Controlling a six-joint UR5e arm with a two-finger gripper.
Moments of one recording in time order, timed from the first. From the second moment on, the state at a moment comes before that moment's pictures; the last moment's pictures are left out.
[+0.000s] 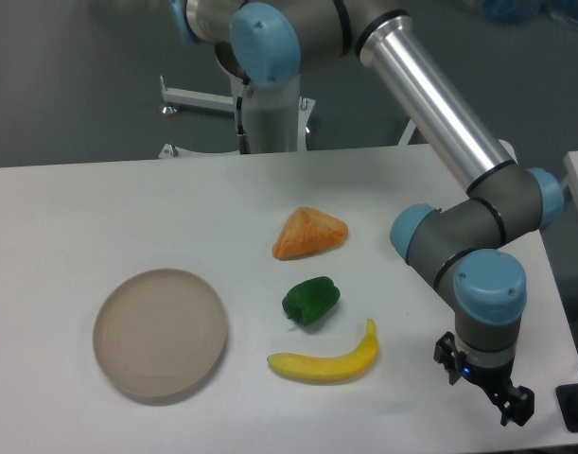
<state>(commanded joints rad) 2.33 -2.58 -0.65 -1.17 1.64 1.35</state>
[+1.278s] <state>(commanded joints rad) 2.37 -2.32 -0.94 -1.37 1.64 1.32</state>
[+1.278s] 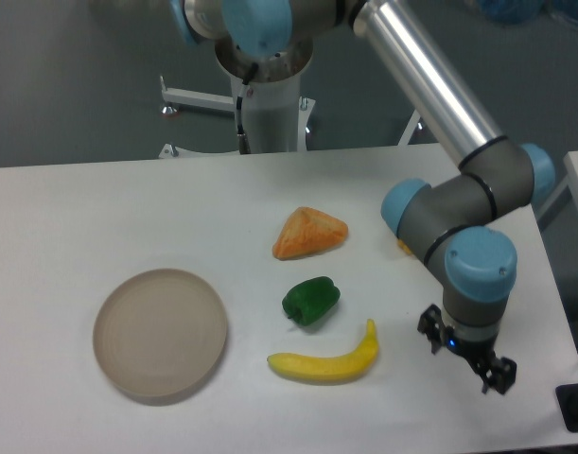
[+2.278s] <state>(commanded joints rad) 2.51 -2.07 -1.43 -1.29 1.65 1.55</state>
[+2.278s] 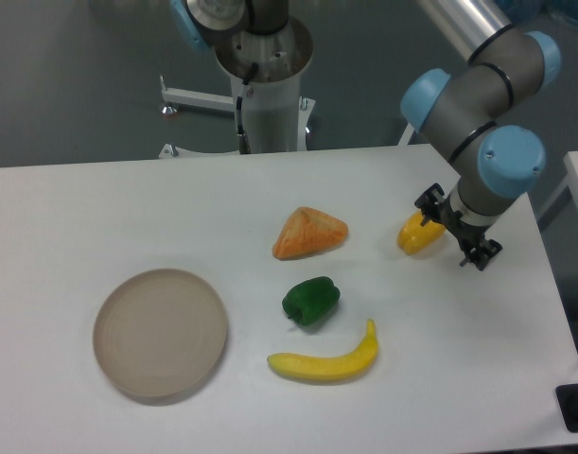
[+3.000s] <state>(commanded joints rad) 2.51 -2.04 -1.53 -1.25 1.73 1.55</state>
